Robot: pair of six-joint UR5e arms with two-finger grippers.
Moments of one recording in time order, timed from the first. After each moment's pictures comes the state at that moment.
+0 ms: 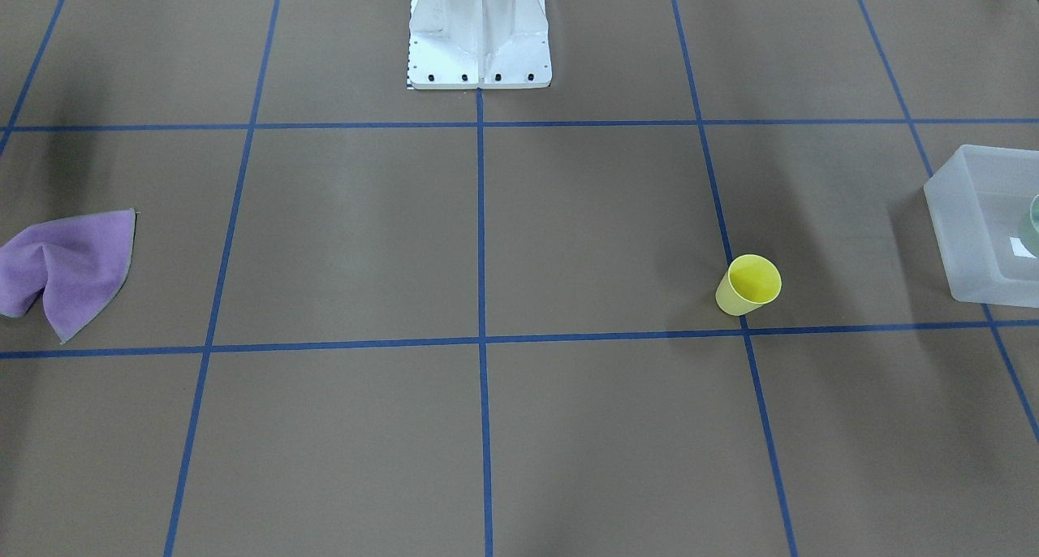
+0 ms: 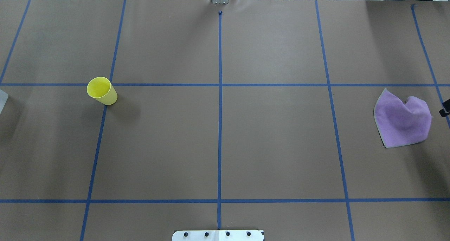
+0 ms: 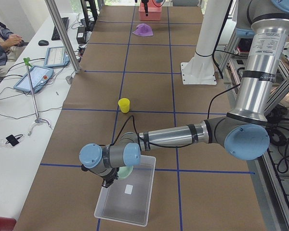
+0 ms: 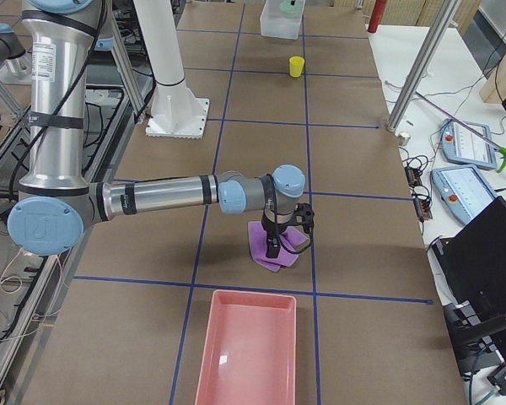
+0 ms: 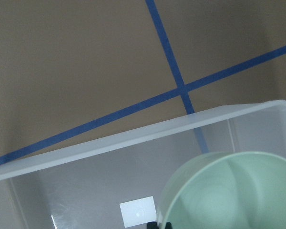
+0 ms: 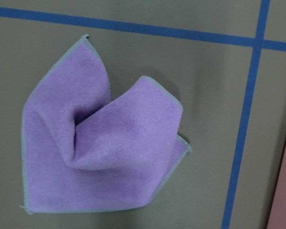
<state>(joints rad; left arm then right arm) -1.58 -1.75 -1.19 -1.60 -2.42 0.48 1.25 -1.65 1.73 -1.50 2.31 0.20</state>
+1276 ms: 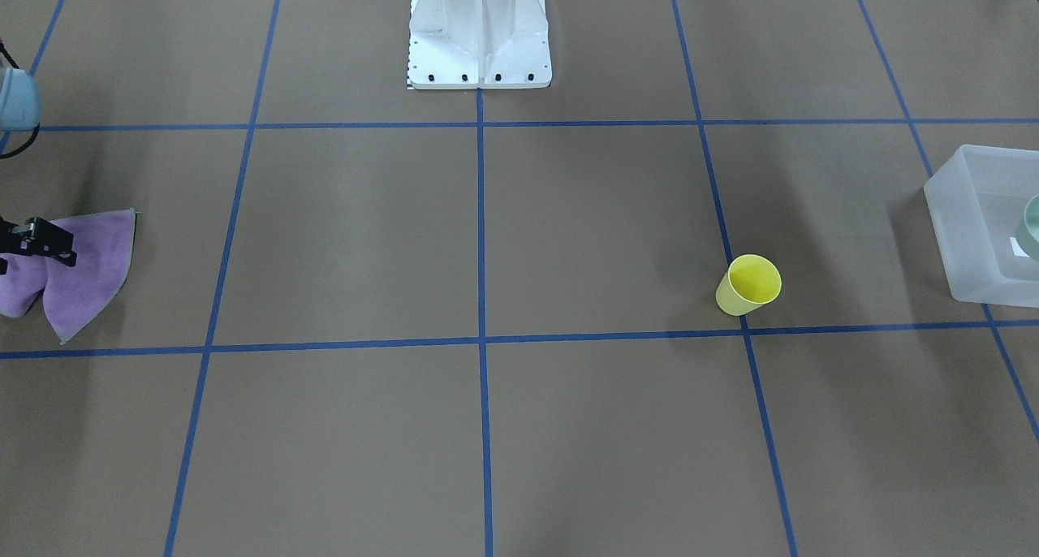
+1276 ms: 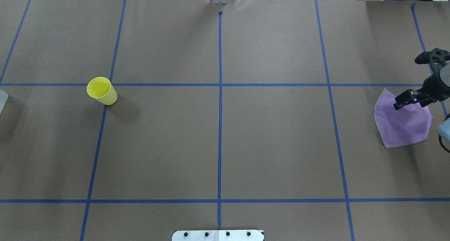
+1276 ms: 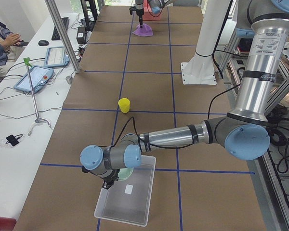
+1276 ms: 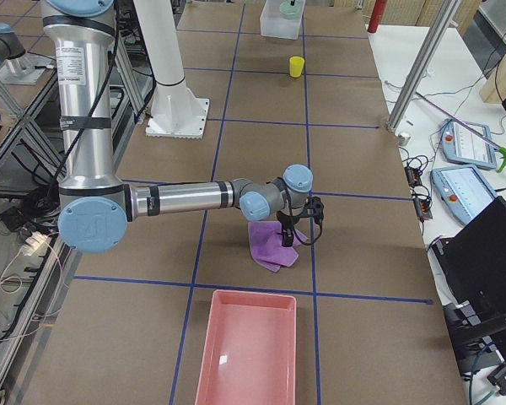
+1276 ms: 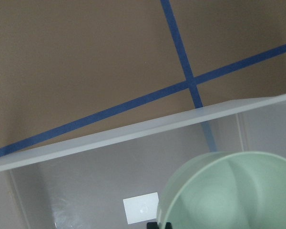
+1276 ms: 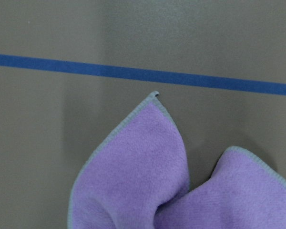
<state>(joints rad) -1.58 -1.75 -1.18 -1.62 -2.41 0.48 1.09 -1.55 1.60 -1.24 2.26 0.51</state>
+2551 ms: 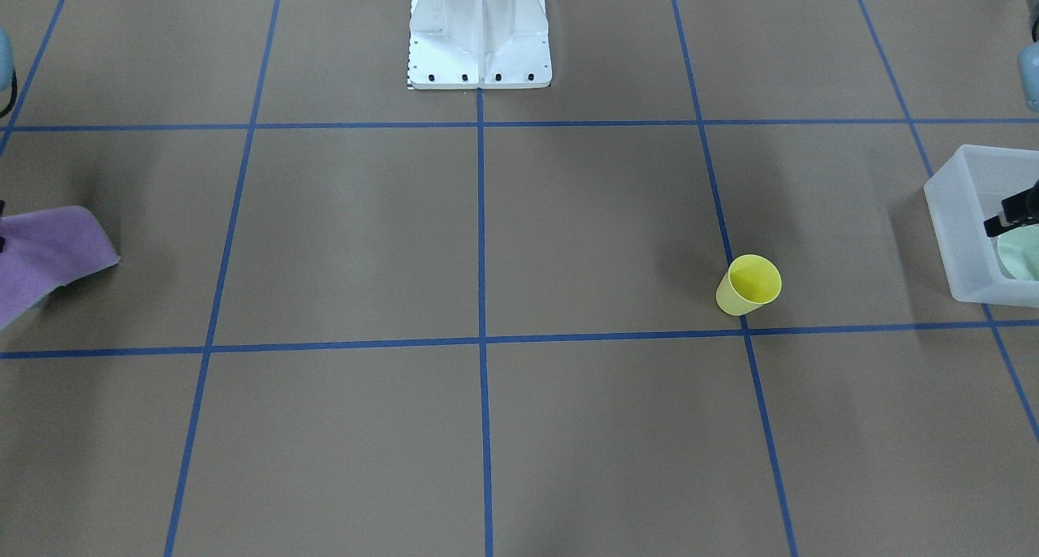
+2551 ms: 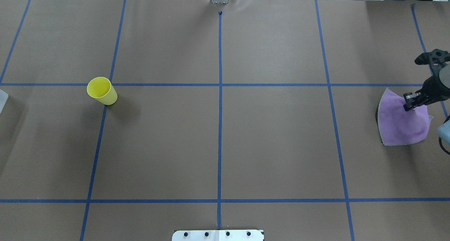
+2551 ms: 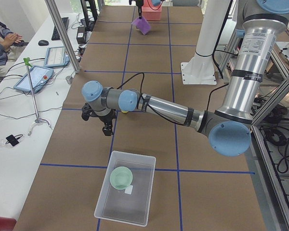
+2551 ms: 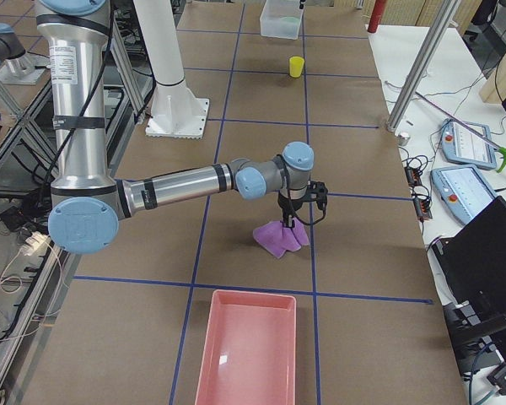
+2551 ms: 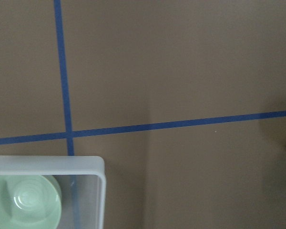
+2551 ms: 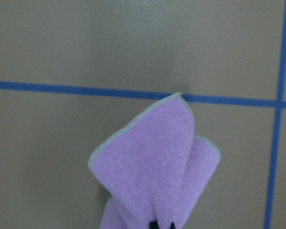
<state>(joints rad) -1.38 -1.80 -1.64 -1.40 -2.48 -0.18 1.25 -1.56 1.84 -1.59 2.23 0.34</state>
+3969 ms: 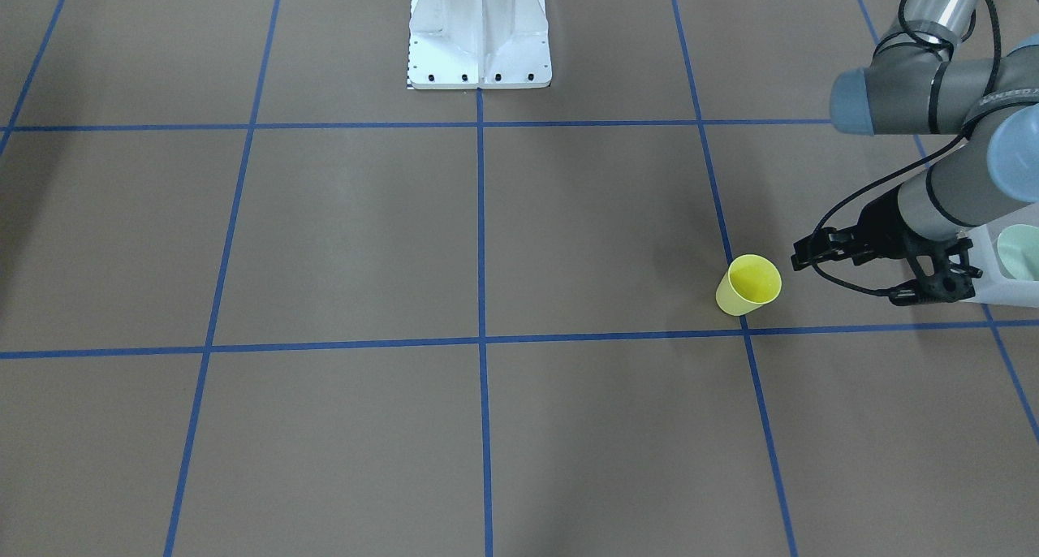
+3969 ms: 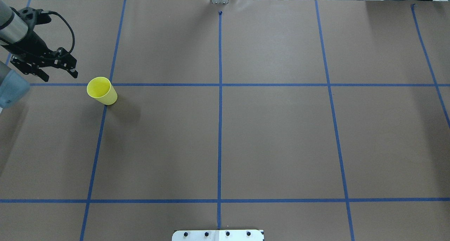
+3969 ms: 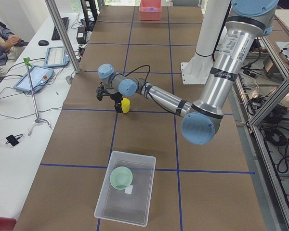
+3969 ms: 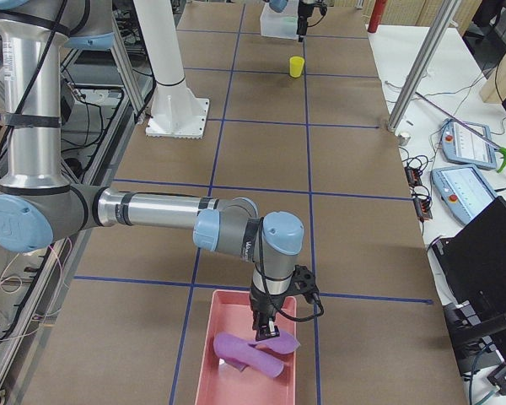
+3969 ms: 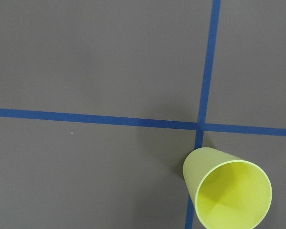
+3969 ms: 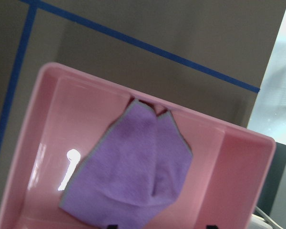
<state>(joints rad) -1.05 -1.92 -1.57 -1.67 -2.37 -0.75 1.67 -1.65 1.66 -1.66 2.07 -0.38</state>
